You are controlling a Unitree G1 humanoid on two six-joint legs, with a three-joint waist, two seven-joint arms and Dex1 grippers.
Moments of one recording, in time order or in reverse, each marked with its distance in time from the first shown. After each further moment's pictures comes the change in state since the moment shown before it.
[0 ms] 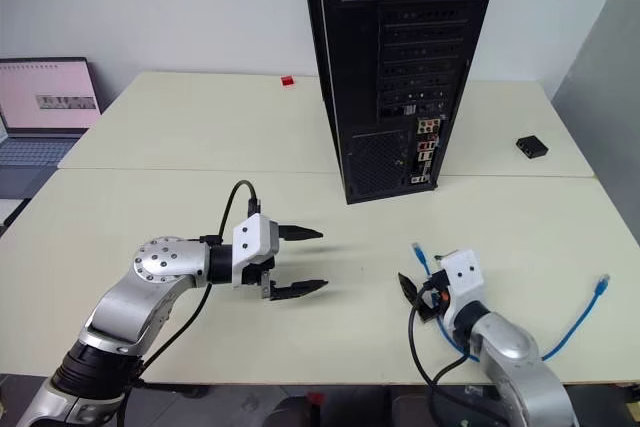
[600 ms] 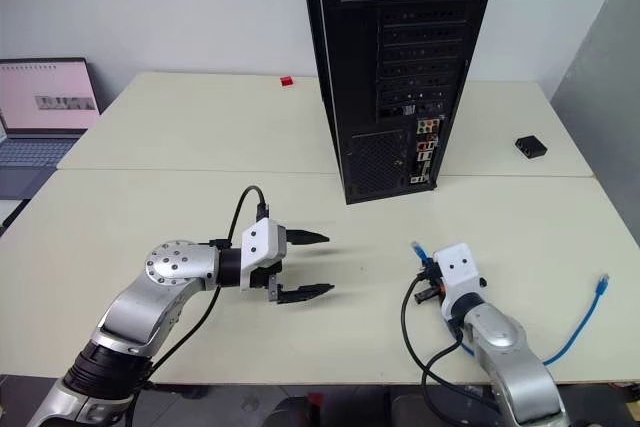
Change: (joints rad) left arm 0.000 -0.031 -0.029 0.031 0.014 -0.019 0.003; right arm -0.062 -0.034 0.051 0.021 -0.123 0.048 -0.039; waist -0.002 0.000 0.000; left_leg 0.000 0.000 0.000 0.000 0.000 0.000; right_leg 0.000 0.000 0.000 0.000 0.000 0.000
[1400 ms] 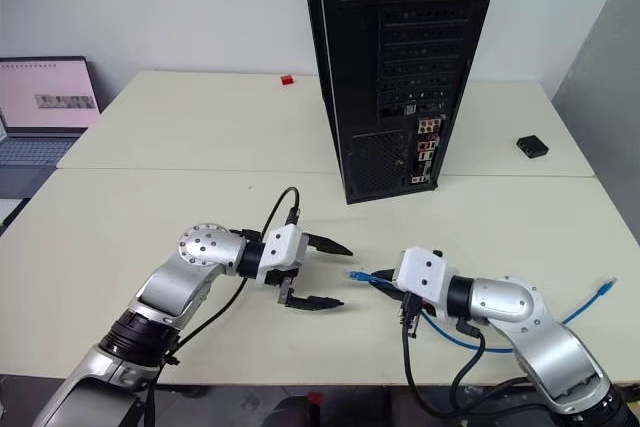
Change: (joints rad) left arm -0.165 -0.061 -0.124 0.210 0.028 -0.172 -0.238; right arm -0.192 -0.332 0.135 -0.173 0.101 -0.085 0.544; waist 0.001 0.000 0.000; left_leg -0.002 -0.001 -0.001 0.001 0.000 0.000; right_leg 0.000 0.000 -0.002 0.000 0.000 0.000
